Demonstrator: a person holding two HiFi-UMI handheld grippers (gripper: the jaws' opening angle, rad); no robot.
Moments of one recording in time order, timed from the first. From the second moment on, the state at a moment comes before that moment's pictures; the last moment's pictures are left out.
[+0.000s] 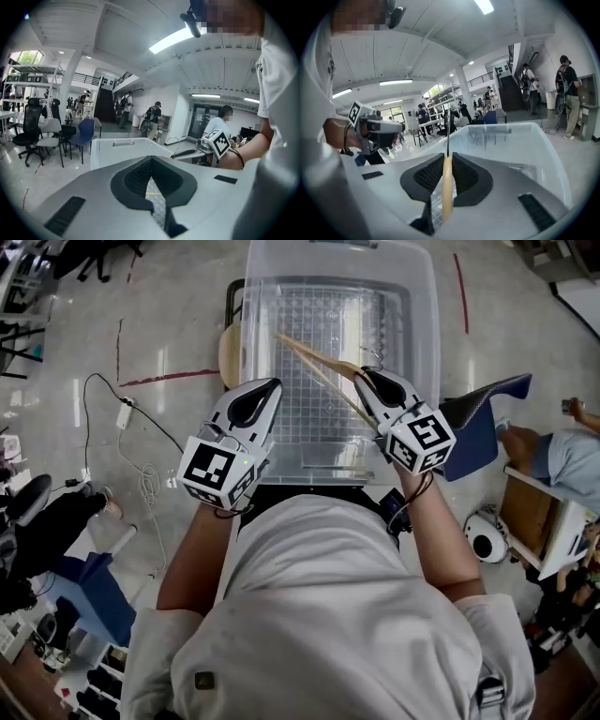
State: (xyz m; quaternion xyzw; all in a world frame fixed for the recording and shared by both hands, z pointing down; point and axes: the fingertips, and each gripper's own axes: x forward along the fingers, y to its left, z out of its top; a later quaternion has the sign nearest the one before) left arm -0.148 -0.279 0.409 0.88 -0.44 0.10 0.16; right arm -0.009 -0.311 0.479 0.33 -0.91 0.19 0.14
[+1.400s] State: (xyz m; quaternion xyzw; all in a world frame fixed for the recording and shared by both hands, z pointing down) left arm -0.136 -0.310 0.486 0.88 -0.39 0.12 0.22; right arm 0.024 -0.350 0.742 0.34 -0.82 0.36 0.28
